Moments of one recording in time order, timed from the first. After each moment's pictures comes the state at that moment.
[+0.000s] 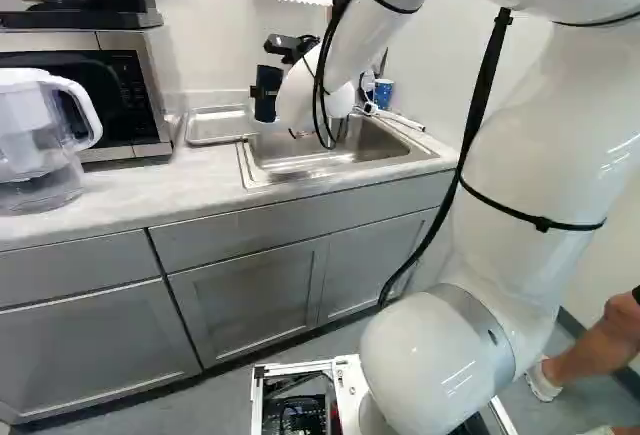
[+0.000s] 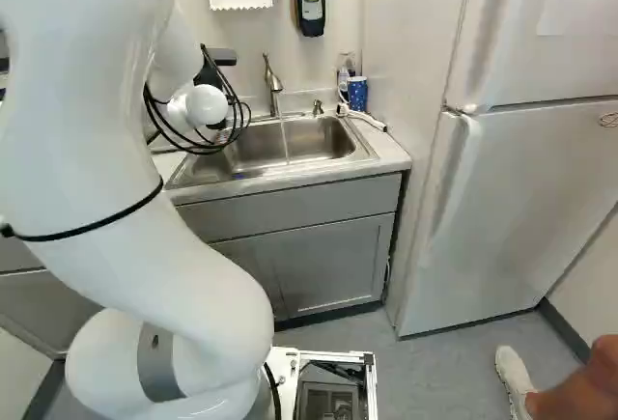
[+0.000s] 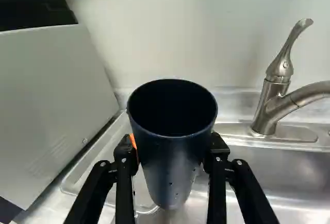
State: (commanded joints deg) arm 15.9 -5.3 -48.4 -20.5 37.7 20.0
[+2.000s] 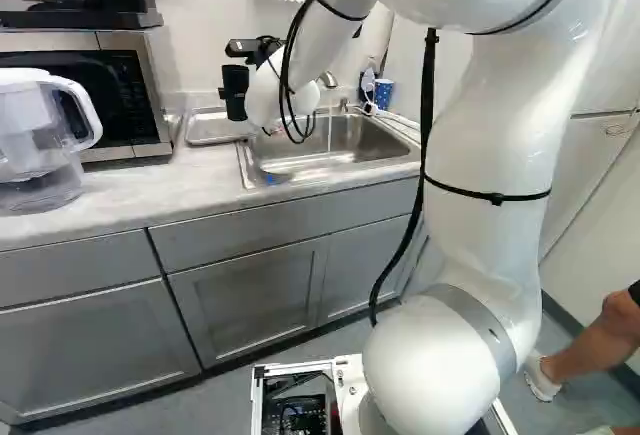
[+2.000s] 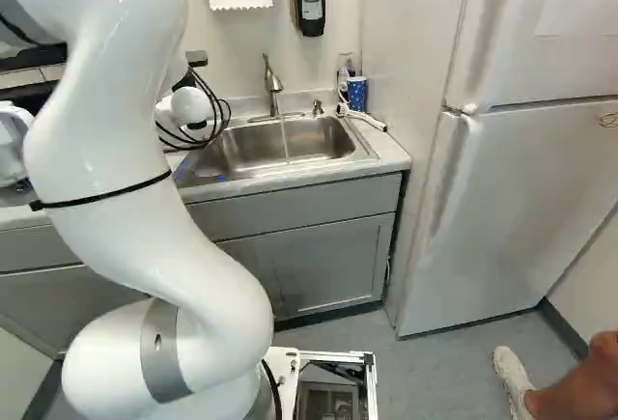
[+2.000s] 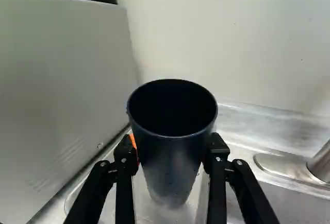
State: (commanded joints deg) arm 23.0 -15.6 -58.5 -20.5 38.3 13.8
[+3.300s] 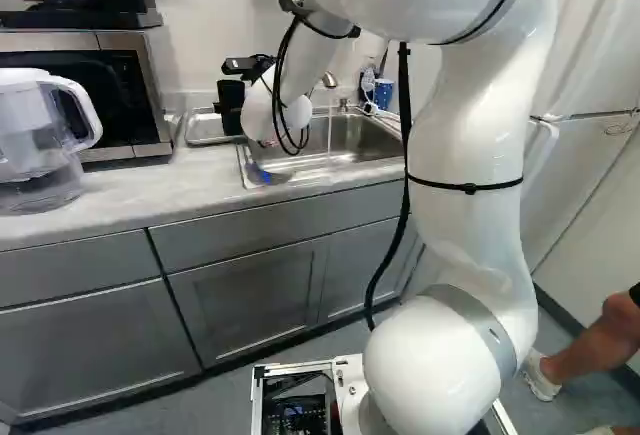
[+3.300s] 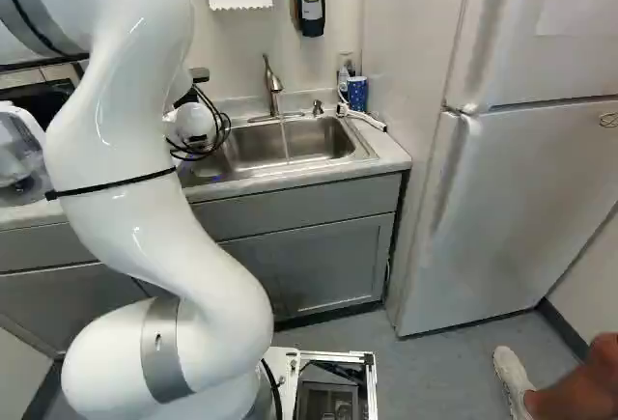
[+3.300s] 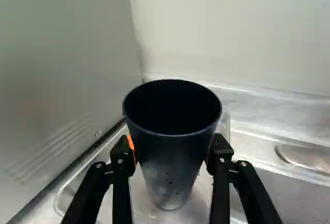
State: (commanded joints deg) arm 23.6 -20.3 -59.1 -20.5 41.1 13.8
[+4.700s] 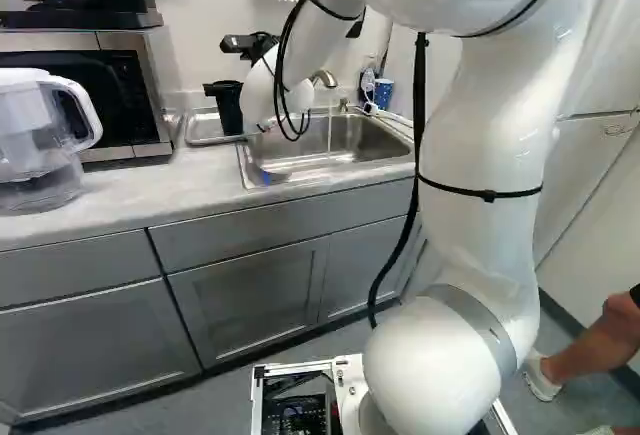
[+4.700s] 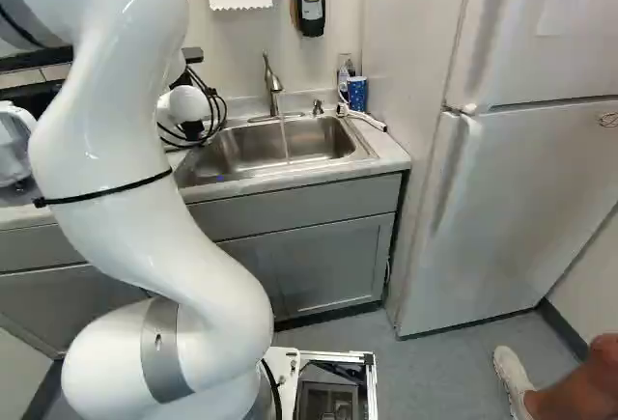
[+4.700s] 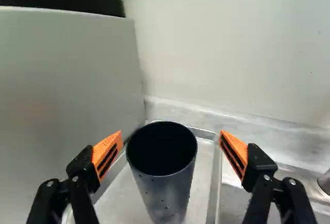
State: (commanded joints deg) arm 23.6 -16.1 -60.7 -20.5 39.4 13.8
